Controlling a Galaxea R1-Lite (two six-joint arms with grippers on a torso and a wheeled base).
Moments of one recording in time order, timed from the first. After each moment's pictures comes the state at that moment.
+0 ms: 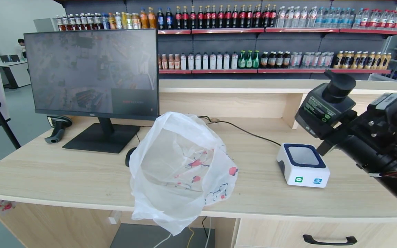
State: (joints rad) left arm 0.00 0.00 0.00 0.00 0.00 0.00; right arm 0.27 1.63 -0.41 -1.57 0.21 -0.40
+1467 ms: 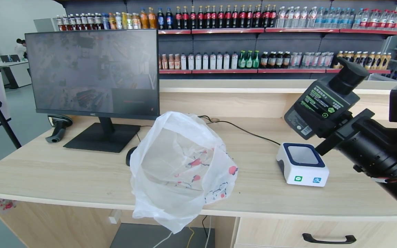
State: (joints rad) left arm 0.00 0.00 0.00 0.00 0.00 0.00; right arm 0.35 1.60 -0.41 -1.57 0.20 -0.07
